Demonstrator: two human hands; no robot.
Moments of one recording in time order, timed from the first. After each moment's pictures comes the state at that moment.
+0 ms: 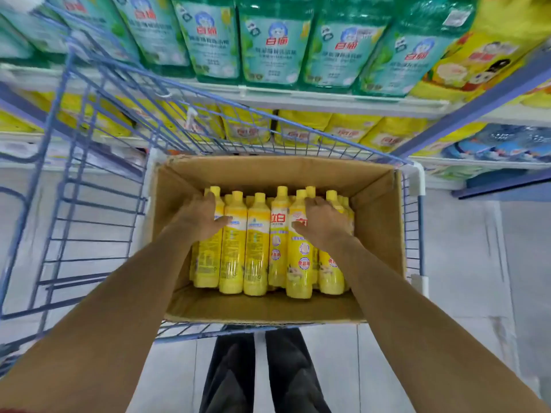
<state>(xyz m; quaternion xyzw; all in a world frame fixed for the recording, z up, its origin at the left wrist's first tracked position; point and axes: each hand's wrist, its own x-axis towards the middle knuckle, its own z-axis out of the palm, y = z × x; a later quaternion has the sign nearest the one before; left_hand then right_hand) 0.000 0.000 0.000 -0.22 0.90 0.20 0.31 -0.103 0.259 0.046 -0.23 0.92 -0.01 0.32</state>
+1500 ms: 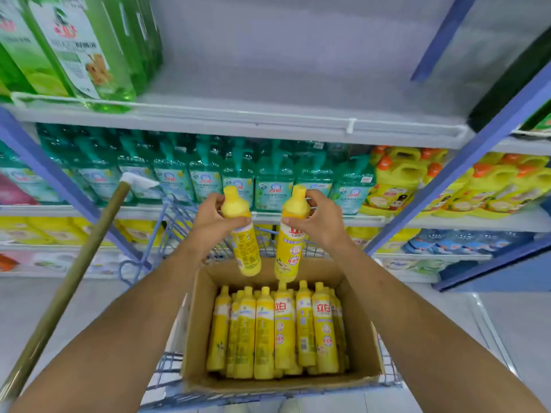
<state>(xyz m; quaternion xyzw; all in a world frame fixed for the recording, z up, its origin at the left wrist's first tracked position) -0.050 -0.027 0.255 -0.24 0.77 0.59 -0.06 -0.150 0.205 0.284 -0.17 0.88 -0.43 0.11</state>
